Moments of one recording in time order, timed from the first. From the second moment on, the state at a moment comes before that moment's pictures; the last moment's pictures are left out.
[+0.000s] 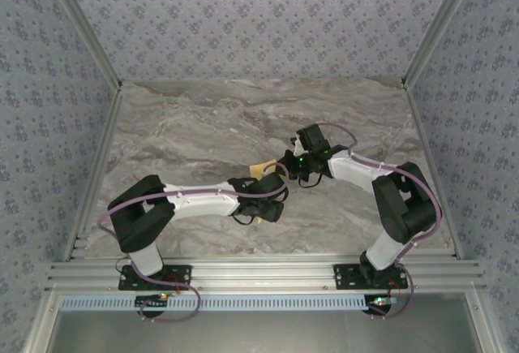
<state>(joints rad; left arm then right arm) -1.10 1.73 1.02 -0.43 -0.17 -0.59 0.50 1.65 0.94 -0.24 -0.49 0.81</state>
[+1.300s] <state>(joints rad) -1.06 1.69 0.99 -0.35 -0.06 -0.60 0.40 1.60 0.97 -0.31 -0.48 0.69</state>
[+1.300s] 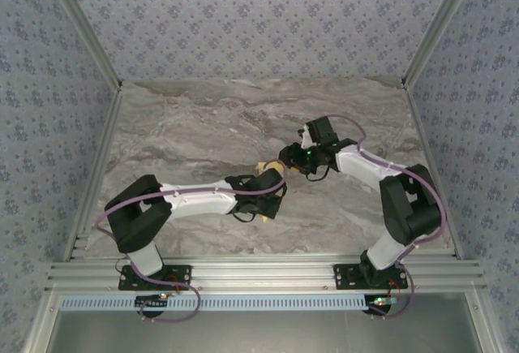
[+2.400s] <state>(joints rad) -0.76 1.66 0.56 0.41 0.56 -0.86 0.46 1.58 0.77 -0.08 -0.60 0.55</state>
